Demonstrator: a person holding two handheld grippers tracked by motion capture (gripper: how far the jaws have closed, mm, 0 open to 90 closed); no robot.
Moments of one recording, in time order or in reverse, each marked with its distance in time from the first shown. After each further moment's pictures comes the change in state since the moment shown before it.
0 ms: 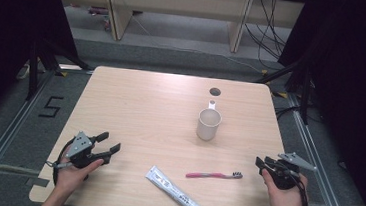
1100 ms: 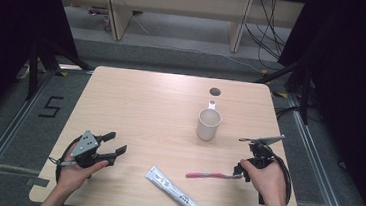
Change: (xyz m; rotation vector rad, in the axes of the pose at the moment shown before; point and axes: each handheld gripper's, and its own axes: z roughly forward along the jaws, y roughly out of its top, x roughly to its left) left arm -0.016 0.017 0.004 0.021 -0.082 0.062; right arm 0.060 0.051 0.027 0.742 -0.003 0.297
